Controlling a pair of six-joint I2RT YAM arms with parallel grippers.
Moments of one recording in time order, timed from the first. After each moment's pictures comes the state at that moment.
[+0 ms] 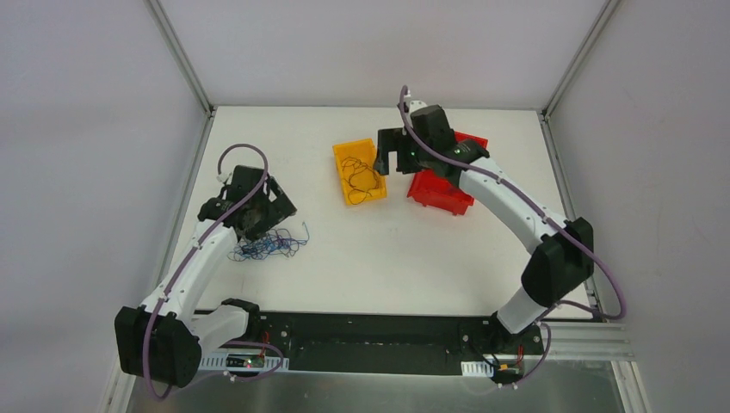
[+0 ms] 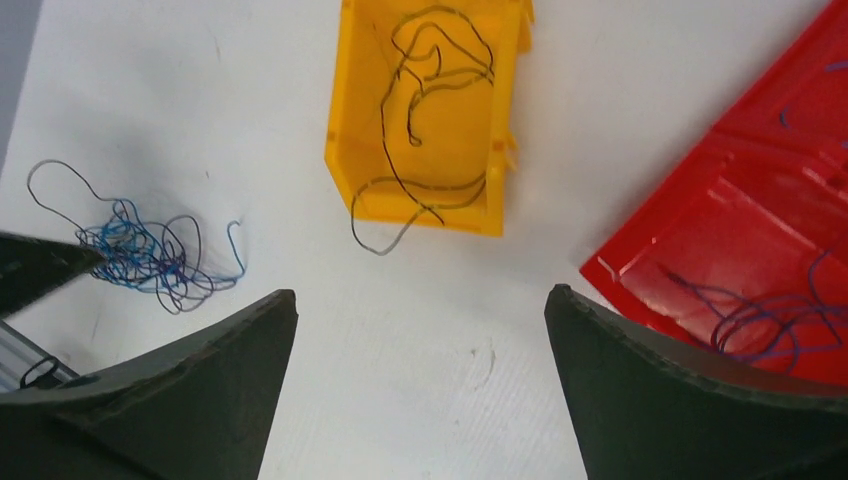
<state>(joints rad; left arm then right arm) -0.20 1.07 0.85 -0.75 -0.11 -0.79 0.60 1.65 1.54 -0.55 -0.06 0.33</state>
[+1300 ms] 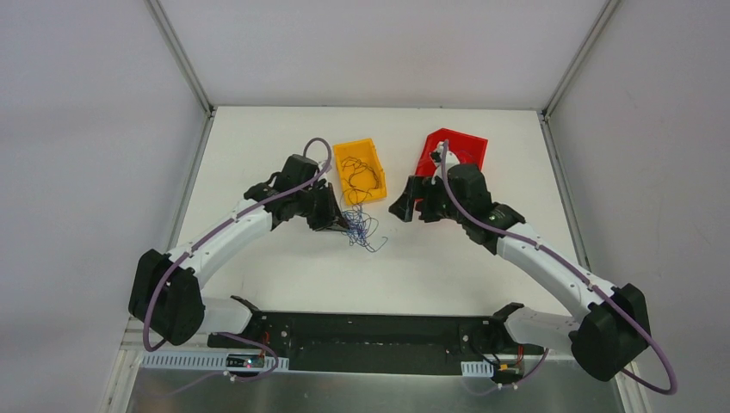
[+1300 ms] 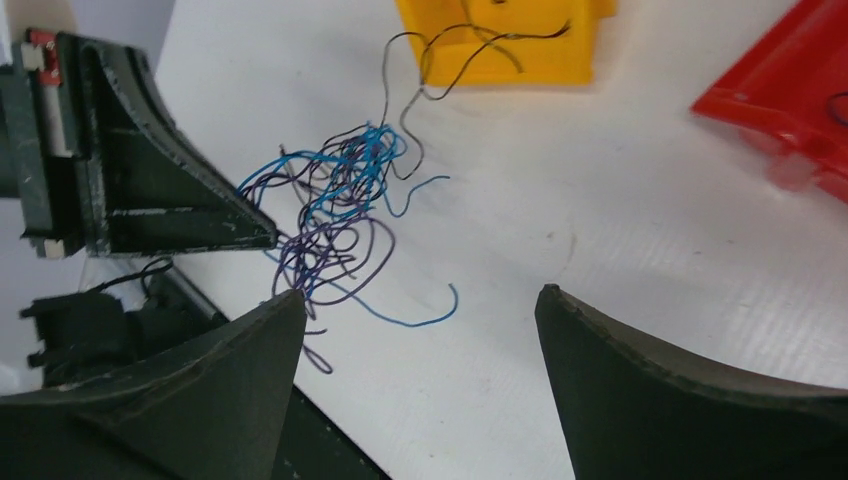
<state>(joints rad) -0.51 1.32 0.96 -0.53 0.36 -0.74 0.60 1.16 0.86 -0.26 -0.18 0.50</state>
